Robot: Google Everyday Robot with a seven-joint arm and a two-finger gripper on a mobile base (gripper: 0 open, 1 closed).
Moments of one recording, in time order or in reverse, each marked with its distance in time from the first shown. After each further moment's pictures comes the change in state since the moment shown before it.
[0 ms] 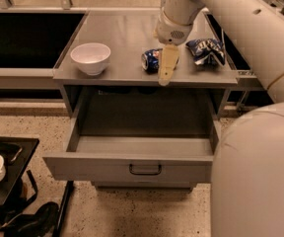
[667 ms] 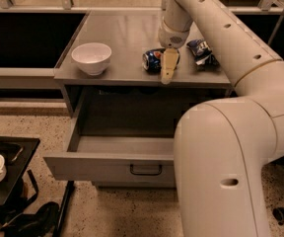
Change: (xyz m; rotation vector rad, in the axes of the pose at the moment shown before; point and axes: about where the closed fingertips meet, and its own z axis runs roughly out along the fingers) arm 0.032 -0.053 0.052 0.003 0.045 0.009
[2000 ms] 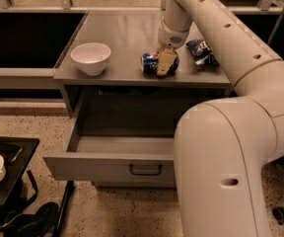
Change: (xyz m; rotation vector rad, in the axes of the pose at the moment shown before) arm 0.000 0.000 0.000 0.000 0.000 0.000
